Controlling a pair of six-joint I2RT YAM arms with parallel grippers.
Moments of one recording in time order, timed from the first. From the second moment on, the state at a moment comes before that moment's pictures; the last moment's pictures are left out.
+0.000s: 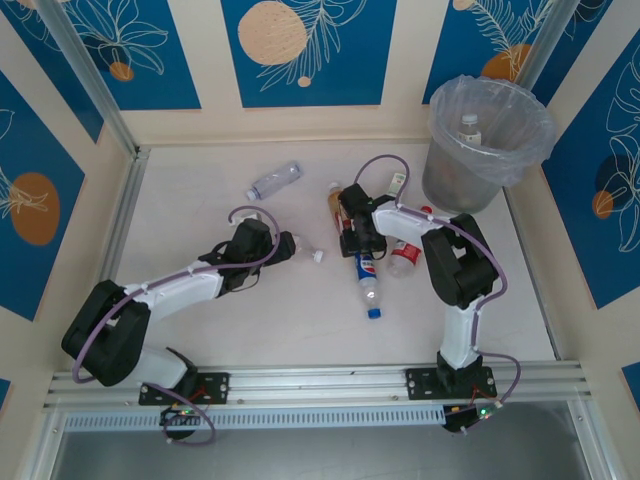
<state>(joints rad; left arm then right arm) -0.60 1.41 0.72 -0.06 -0.18 -0.77 0.52 1.92 1.29 -0.73 0.09 0.32</state>
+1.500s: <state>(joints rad) -0.60 1.42 0.74 -0.06 -0.15 -0.77 0.27 1.37 1.07 -0.44 -0.09 0.39</state>
